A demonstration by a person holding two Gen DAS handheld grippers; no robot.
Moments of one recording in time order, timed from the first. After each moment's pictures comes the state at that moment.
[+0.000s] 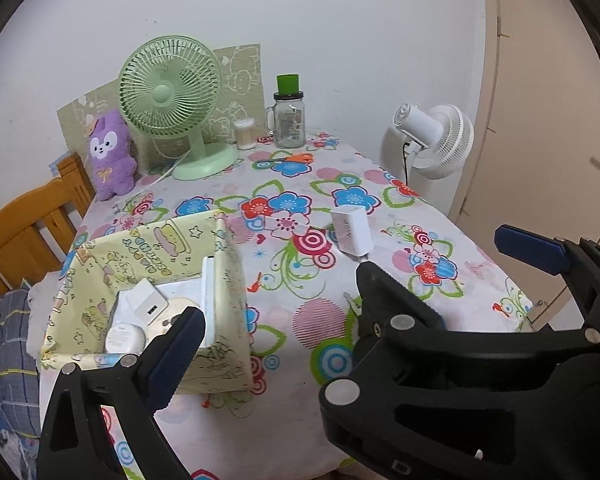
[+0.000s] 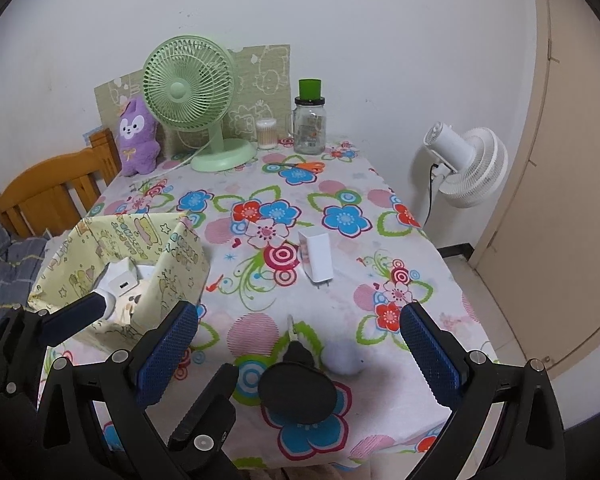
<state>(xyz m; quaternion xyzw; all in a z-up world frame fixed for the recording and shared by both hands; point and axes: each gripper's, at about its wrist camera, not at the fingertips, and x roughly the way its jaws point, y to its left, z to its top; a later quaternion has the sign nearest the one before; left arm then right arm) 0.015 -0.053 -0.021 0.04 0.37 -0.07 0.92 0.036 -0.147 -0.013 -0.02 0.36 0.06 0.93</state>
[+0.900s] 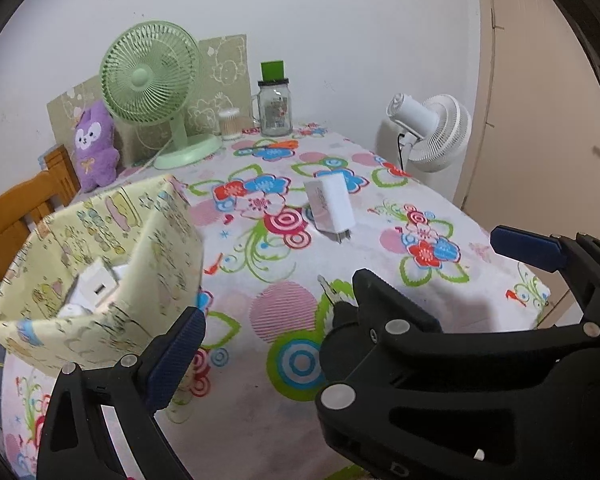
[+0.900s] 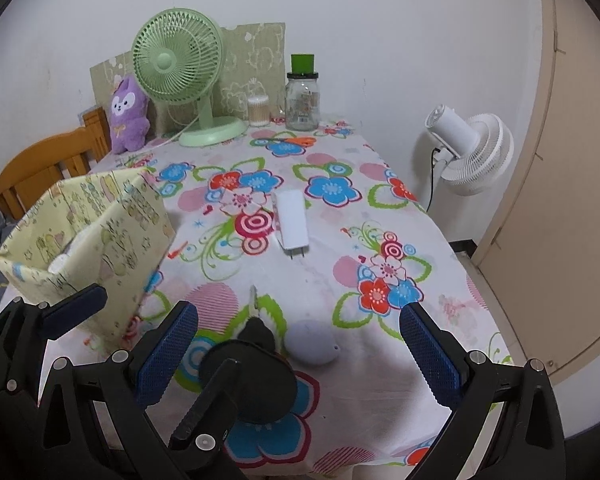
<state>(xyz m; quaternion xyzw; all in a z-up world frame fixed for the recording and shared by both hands) 0.022 -0.085 -0.082 0.04 0.36 -0.07 0.93 0.046 -0.177 -0.074 -0.03 0.36 0.07 0.93</state>
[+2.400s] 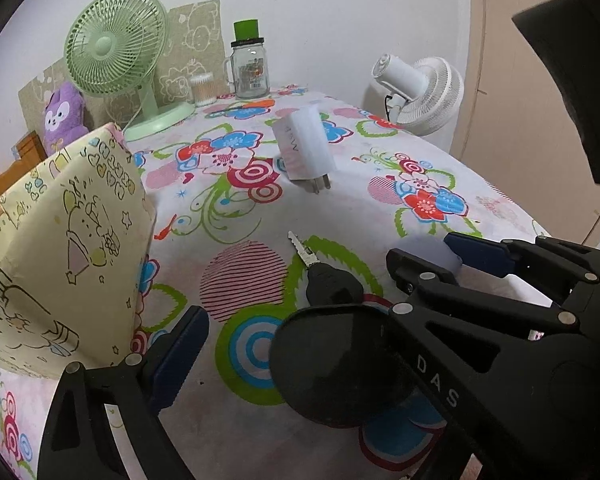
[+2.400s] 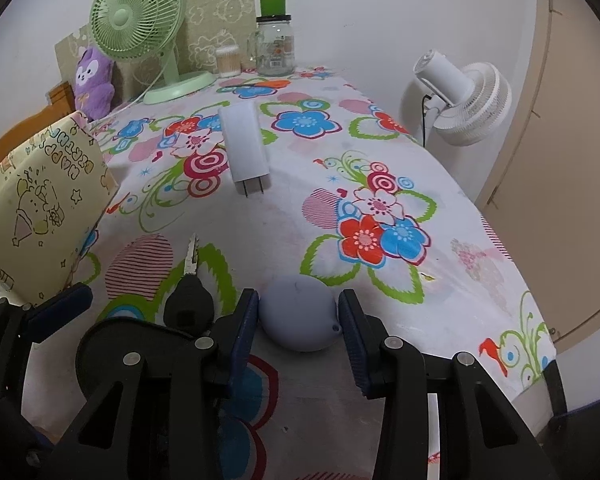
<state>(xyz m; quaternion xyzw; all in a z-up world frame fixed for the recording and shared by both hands) 0.038 -0.103 -0.127 0.06 0.40 -0.09 0.91 0.072 -0.199 -0.136 -0.02 0.42 0.04 0.91</state>
